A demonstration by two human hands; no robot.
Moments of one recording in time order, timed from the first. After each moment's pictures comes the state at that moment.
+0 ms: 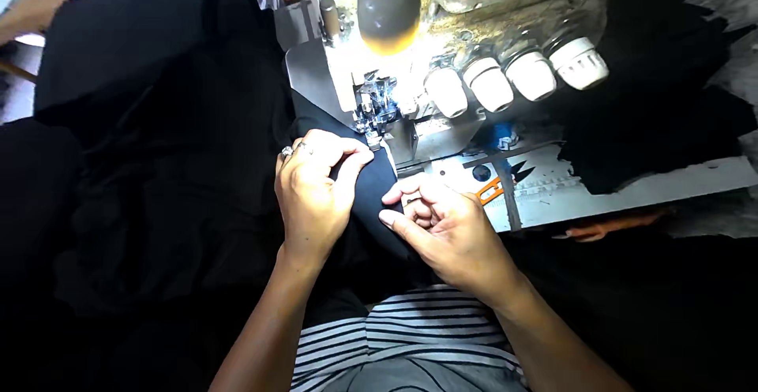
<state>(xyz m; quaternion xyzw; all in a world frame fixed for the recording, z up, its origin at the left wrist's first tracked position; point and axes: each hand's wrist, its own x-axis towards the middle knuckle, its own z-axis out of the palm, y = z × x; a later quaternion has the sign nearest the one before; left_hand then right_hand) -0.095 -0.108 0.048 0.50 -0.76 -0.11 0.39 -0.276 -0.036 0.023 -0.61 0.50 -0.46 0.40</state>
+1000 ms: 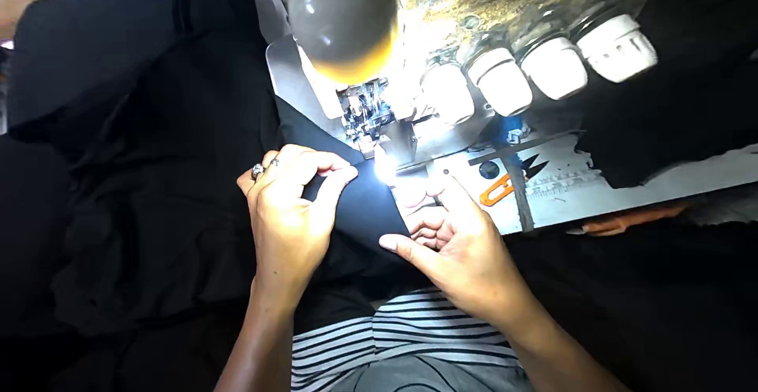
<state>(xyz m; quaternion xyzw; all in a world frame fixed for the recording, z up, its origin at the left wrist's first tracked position) -0.081 -0.105 0.058 0.52 -0.77 -0.13 0.35 -0.271 -0.025 0.017 -0.52 0.53 -0.50 0.46</state>
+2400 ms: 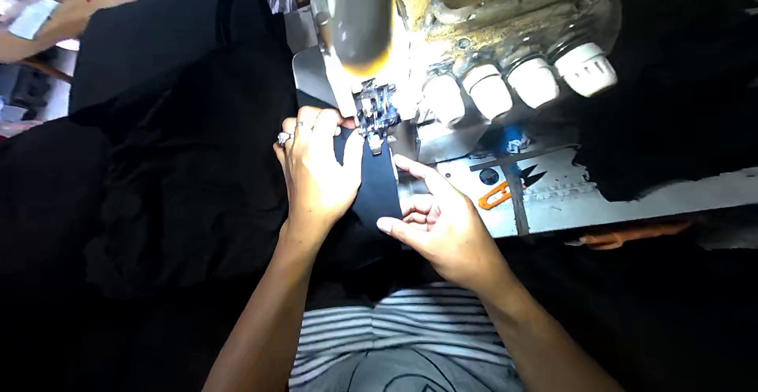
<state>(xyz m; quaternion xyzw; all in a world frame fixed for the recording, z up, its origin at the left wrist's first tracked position) -0.101 -0.130 0.047 0.56 -0.76 -0.05 0.31 -0.272 -0.037 0.020 -0.48 0.51 -0.47 0.55</state>
